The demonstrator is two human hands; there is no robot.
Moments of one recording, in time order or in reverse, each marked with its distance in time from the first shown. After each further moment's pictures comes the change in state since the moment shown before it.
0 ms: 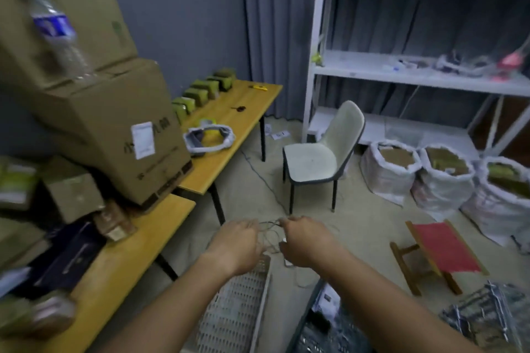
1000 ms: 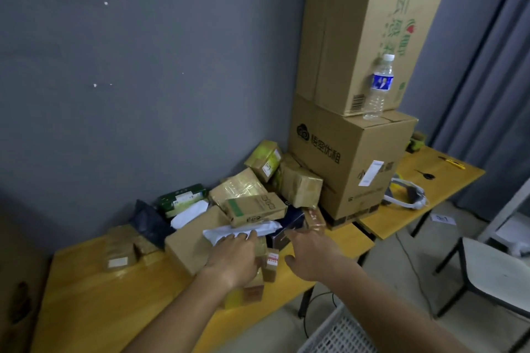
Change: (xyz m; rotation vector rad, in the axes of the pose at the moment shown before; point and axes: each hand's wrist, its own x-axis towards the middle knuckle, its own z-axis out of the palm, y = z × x) left_hand -0.400 -0.368 0.023 -0.202 0.208 -0.659; right_hand -0.045 -0.518 0.014 -0.240 -0.013 -0.613
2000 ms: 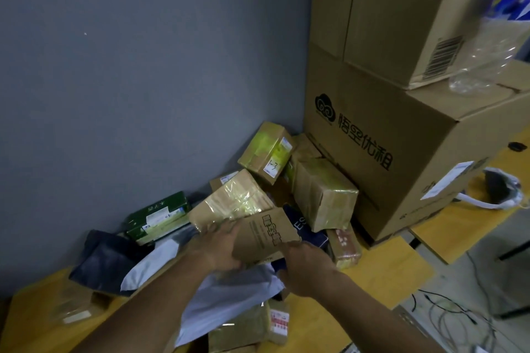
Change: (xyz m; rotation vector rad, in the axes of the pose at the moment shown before) left_hand 0.327 -0.118 0.054 0.073 -0.325 -0.146; right_hand 0.310 0.102 0.067 0.186 -0.183 -0.082
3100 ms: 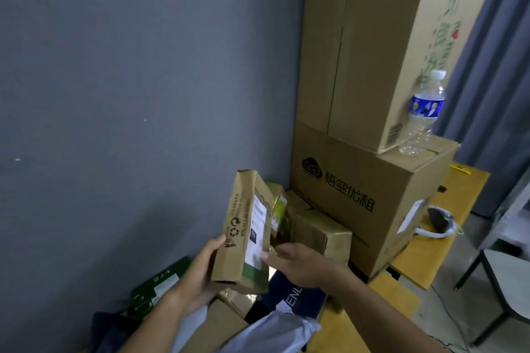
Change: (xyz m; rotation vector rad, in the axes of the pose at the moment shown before) left_hand -0.101 -0.091 -0.093 -1.887 -0.236 0.388; right_hand -0.050 -0.148 -0.114 0.692 0.123 0.068
